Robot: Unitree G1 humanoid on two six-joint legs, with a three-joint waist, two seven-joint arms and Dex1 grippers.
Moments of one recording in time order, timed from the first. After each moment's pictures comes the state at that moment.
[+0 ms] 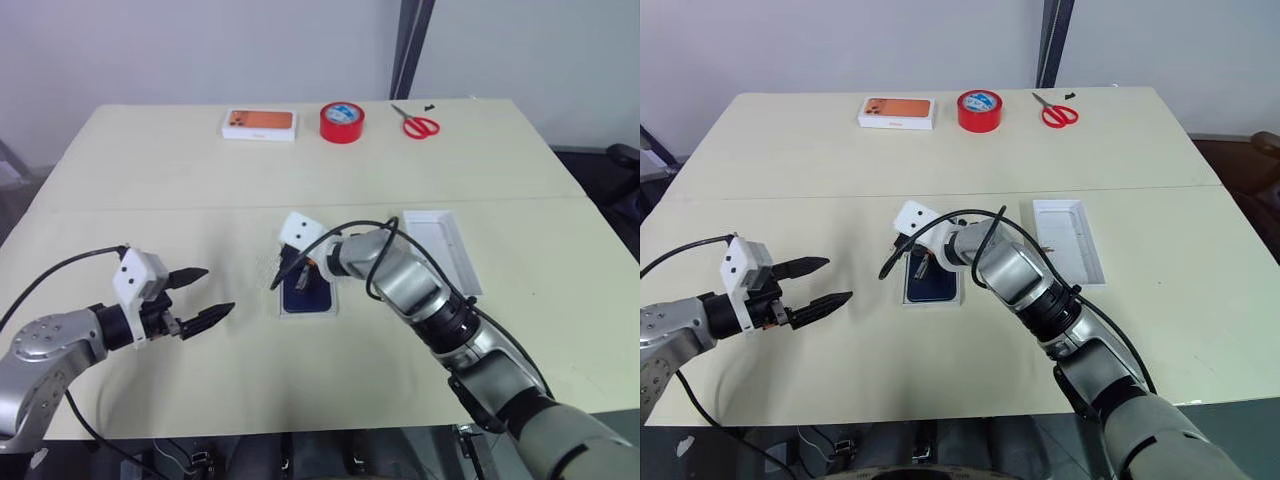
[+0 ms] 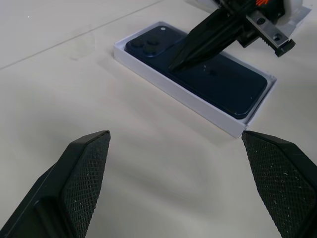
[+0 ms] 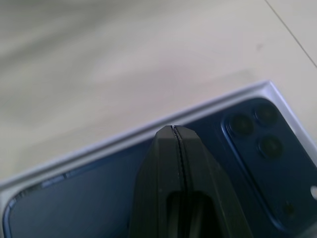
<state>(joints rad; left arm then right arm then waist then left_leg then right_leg) 0.14 0.89 0.25 -0.38 -0.71 0.45 -0.80 -0.82 -0.24 0.54 0.00 0.00 0.91 0.67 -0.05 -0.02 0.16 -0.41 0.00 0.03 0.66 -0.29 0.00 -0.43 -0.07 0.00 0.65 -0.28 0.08</state>
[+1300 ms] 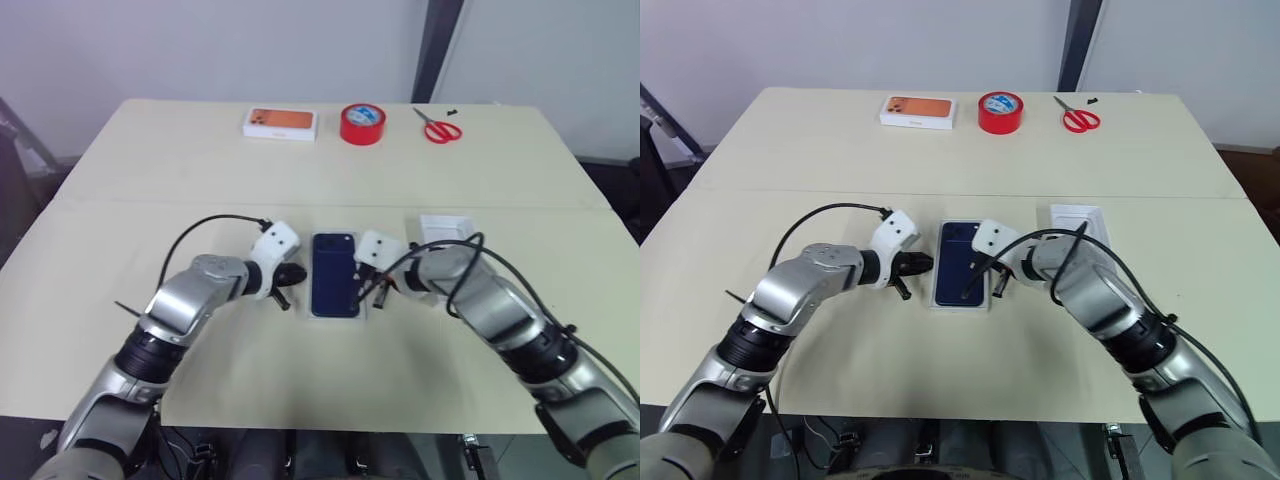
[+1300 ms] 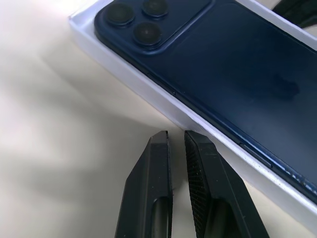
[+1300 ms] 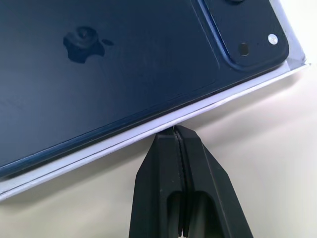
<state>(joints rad) -0.56 0.48 -0.35 -0.15 -0.32 0.91 -0.63 -0.59 -0.70 0.47 -0.31 -0.01 0.96 0.80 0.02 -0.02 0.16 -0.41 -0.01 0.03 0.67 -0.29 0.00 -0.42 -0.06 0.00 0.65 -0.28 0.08</state>
